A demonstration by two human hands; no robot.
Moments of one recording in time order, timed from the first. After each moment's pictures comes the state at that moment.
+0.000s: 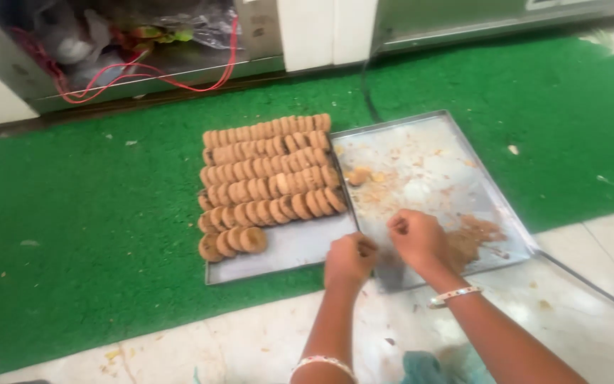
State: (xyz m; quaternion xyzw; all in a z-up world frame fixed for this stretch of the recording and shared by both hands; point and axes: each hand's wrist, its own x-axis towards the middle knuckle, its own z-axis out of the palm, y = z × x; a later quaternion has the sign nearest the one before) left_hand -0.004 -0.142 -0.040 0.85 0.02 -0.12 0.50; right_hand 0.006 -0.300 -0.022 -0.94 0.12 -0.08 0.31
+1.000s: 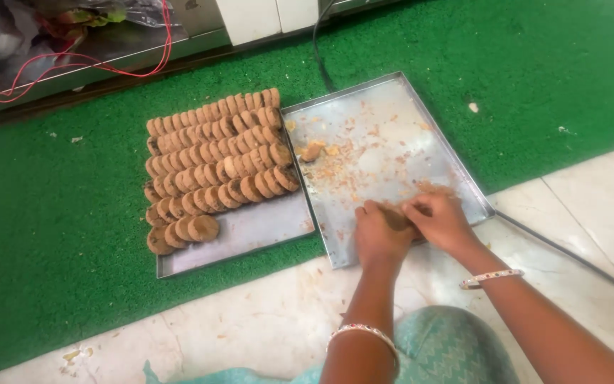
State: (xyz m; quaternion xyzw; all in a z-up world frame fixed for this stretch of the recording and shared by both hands) left_hand -0.036 -0.284 -0.021 0.88 0.05 -0.09 0.46; right_hand -0.022 -0.441 -0.066 -0.89 0.06 -0.04 0.45
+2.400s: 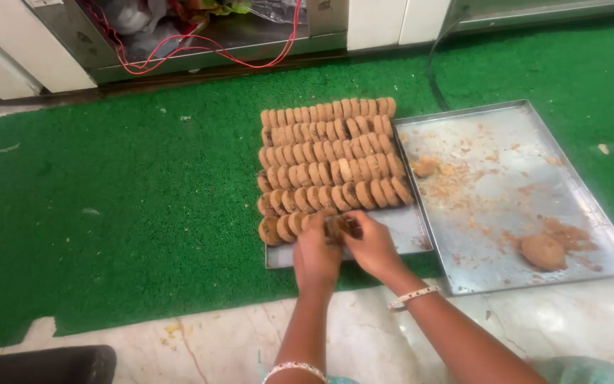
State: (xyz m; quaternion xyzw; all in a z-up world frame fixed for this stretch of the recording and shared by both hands) left_hand -0.010 0.010 -0.006 0.90 0.12 0.03 0.41; right_hand 0.033 -0.122 -0.082 -0.86 -0.05 -0.02 0.51
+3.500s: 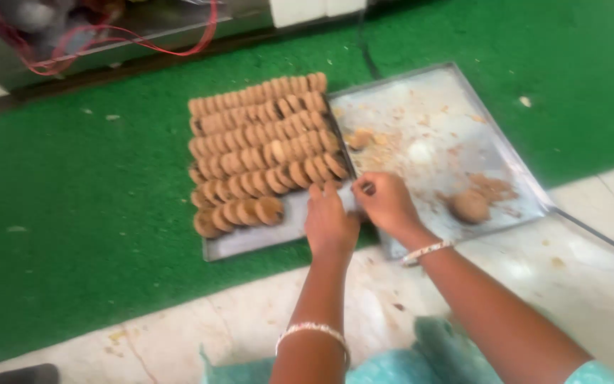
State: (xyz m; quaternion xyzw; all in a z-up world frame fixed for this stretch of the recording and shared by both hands) left_hand -0.006 -0.115 0.000 0.93 0.03 0.00 0.36; right_hand 0.024 -0.248 -0.030 -0.90 0.01 -0.06 0.44
